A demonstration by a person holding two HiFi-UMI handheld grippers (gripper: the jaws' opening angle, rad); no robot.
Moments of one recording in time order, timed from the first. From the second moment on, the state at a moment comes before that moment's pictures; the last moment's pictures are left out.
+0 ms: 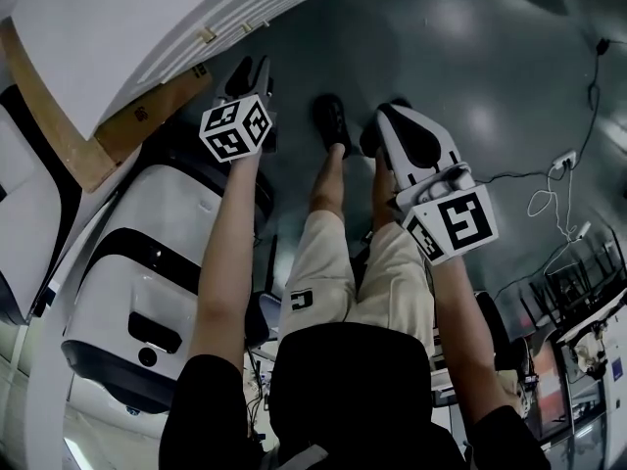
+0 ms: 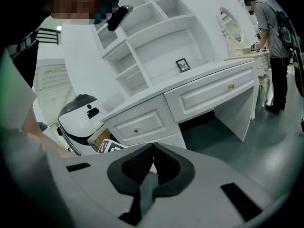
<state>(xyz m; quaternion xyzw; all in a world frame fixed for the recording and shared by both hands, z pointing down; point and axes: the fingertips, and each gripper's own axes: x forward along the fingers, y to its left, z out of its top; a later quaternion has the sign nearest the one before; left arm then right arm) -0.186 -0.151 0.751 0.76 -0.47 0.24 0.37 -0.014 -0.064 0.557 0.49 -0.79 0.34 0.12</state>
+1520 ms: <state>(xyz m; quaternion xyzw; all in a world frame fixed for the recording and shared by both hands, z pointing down) -0.211 -0.223 0.866 0.66 -0.57 0.24 0.43 0.002 -0.054 0.592 0.49 -0.78 0.37 0.12</state>
